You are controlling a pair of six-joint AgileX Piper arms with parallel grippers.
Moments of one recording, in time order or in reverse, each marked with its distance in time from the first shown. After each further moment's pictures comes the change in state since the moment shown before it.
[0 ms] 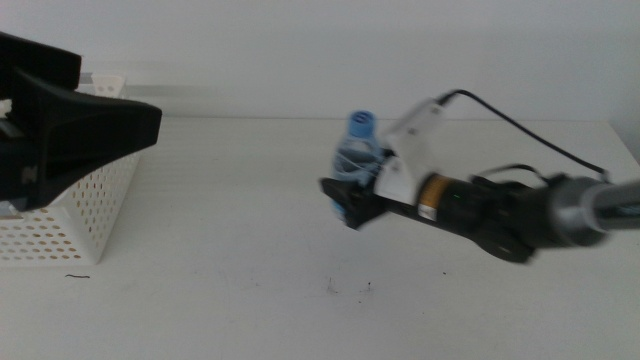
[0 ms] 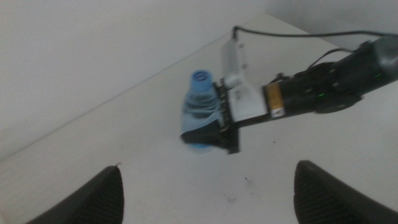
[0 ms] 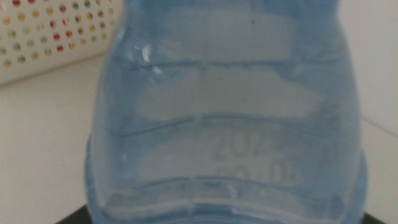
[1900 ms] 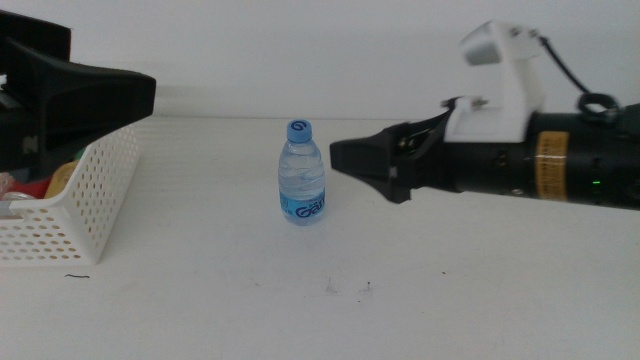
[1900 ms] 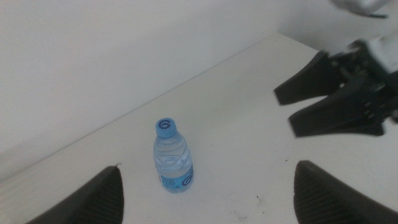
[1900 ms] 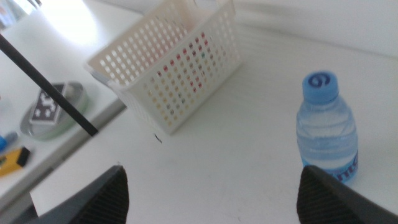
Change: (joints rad) left arm 0.000 0.000 0.000 -0.002 -0.067 0.000; right arm 0.090 -0.683 0.082 -1.114 0.266 1.633
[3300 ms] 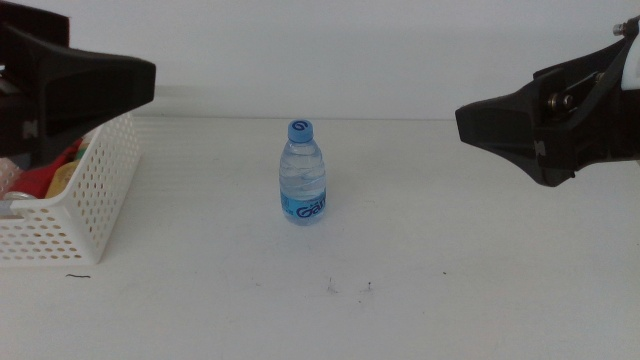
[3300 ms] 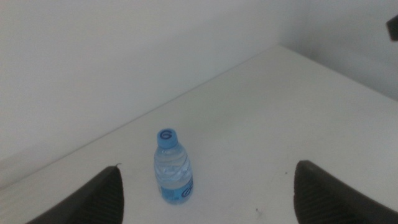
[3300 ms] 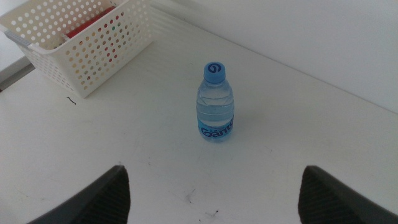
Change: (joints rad) left arm 0.000 0.000 0.000 -0.022 -0.027 0.000; right arm 0.170 -0.306 -0.228 1.662 1.195 -1.844
